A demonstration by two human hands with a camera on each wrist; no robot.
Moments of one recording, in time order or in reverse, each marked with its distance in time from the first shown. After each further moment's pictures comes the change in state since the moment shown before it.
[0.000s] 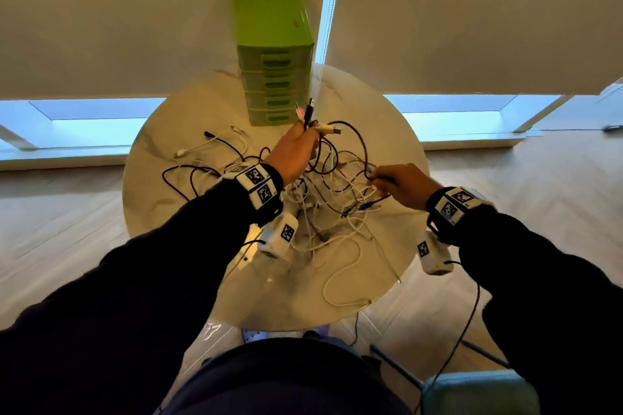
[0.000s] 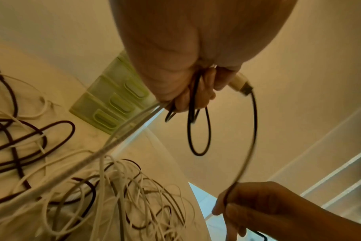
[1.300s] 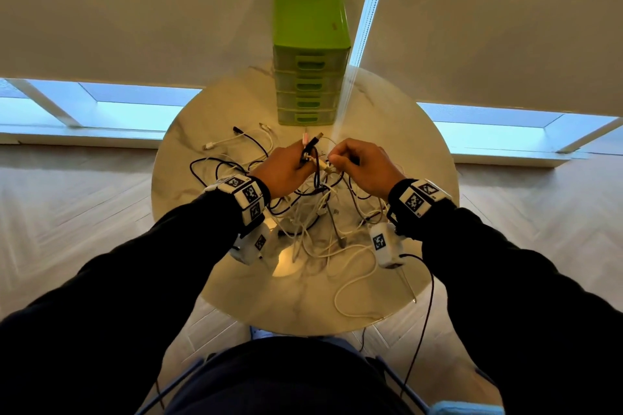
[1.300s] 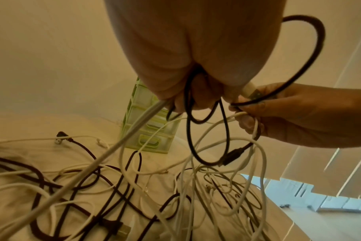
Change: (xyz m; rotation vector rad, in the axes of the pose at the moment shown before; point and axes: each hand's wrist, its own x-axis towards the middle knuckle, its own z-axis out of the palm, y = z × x) left_hand -0.019 -0.025 -0.056 0.783 -0.065 0.089; right_hand 0.075 -0.082 0.032 0.329 0.151 -0.231
